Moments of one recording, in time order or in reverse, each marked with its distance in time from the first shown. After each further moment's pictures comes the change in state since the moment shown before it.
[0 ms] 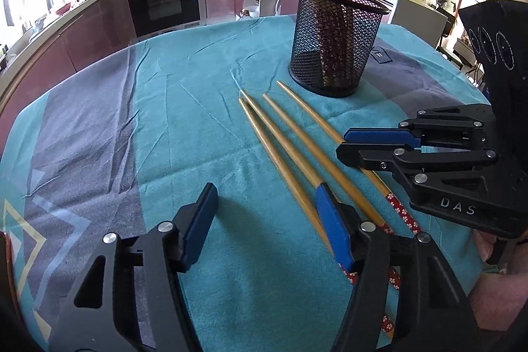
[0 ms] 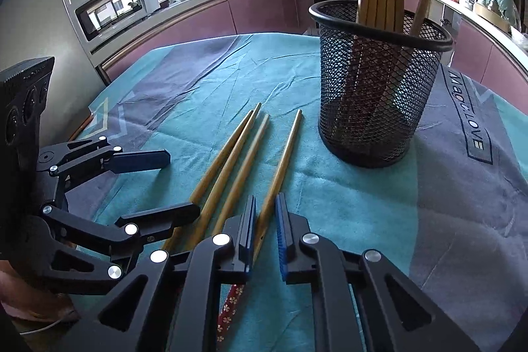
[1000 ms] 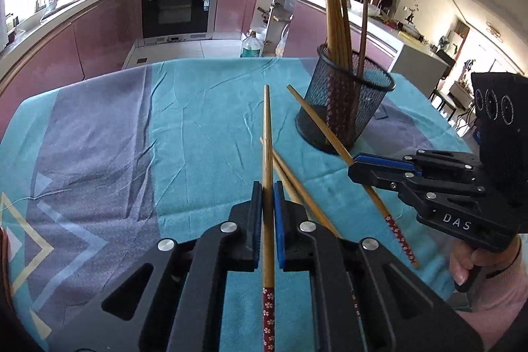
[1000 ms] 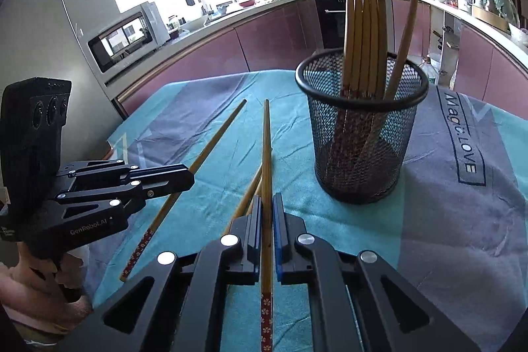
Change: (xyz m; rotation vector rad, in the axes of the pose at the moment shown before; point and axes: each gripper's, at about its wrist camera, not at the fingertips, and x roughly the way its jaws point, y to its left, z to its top) left arm -0.033 0.026 0.027 -0.157 -0.119 -0.089; right arm -0.032 -0.017 0.017 0.039 -0.123 0.085
